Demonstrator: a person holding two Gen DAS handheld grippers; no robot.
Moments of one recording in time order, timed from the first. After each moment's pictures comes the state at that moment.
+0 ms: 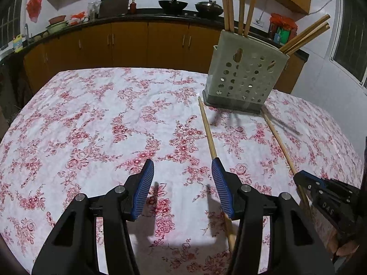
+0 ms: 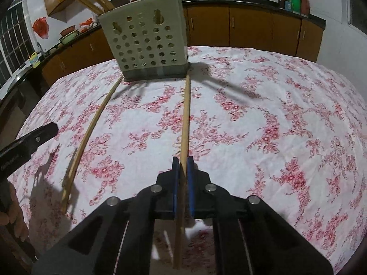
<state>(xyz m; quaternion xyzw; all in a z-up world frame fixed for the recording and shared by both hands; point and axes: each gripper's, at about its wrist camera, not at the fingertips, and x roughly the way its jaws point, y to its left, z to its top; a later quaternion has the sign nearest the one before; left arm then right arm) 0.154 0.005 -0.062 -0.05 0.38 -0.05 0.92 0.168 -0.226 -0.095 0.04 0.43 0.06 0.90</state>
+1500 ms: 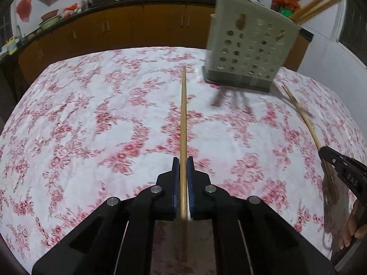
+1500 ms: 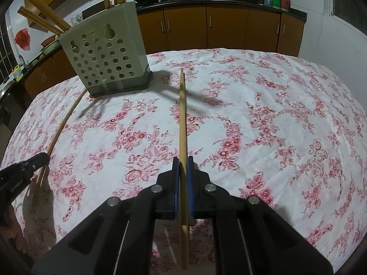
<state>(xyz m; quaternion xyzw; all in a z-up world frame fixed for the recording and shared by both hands) 0.183 -0.009 -0.085 -0.02 0.44 -0.04 0.90 0.186 -0.259 -0.096 0.06 0.43 0.01 0.90</state>
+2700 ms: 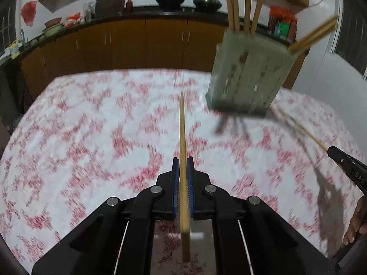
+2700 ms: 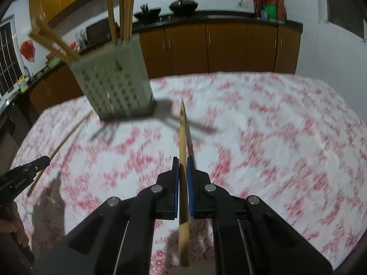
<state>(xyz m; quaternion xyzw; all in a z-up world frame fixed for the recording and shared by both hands) 0.177 0.011 -0.046 -0.03 0.38 -0.05 0.92 0.170 -0.273 -0.046 0.07 0.36 0.01 0.93</state>
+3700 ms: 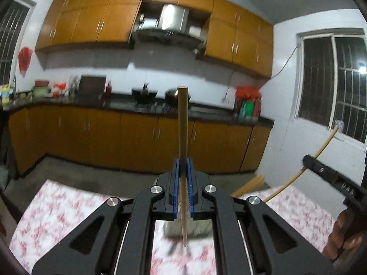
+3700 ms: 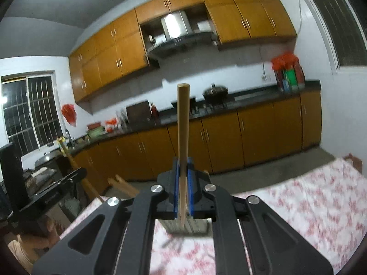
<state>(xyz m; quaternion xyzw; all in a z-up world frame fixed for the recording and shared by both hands) 0.167 -0.012 0.157 -0.06 0.11 -0.13 0.98 0.158 -0.264 0.161 0.12 0.10 0.10 0.98</state>
